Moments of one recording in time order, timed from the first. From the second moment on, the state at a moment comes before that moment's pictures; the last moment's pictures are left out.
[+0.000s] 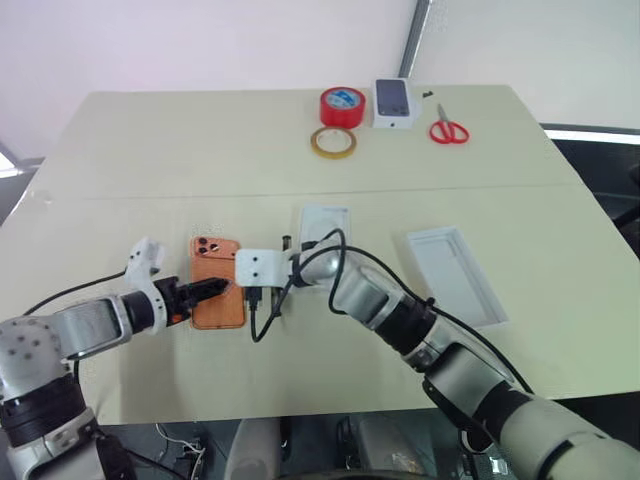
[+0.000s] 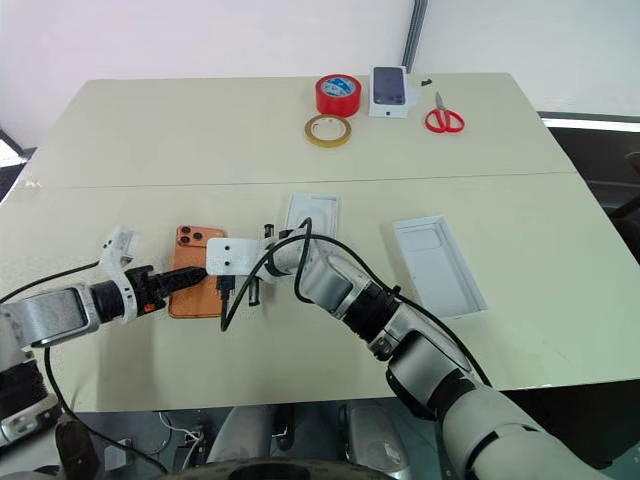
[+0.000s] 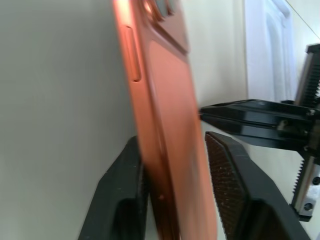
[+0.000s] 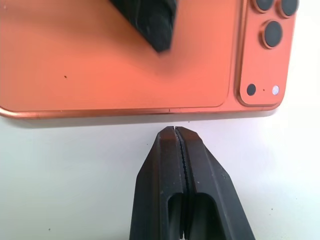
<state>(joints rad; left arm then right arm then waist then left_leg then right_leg) -0.27 0.51 0.67 -0.16 -1.26 1.61 0.03 -0.84 -0.09 0.69 0.28 -0.27 0.41 0.82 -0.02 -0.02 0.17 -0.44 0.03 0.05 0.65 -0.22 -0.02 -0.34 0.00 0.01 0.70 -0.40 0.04</state>
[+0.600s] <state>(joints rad) -0.21 0.56 0.62 -0.08 -1.83 1.26 0.38 -0.80 -0.27 0.53 0.00 -0.24 0.52 0.88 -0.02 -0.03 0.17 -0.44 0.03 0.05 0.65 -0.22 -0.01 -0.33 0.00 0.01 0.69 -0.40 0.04</state>
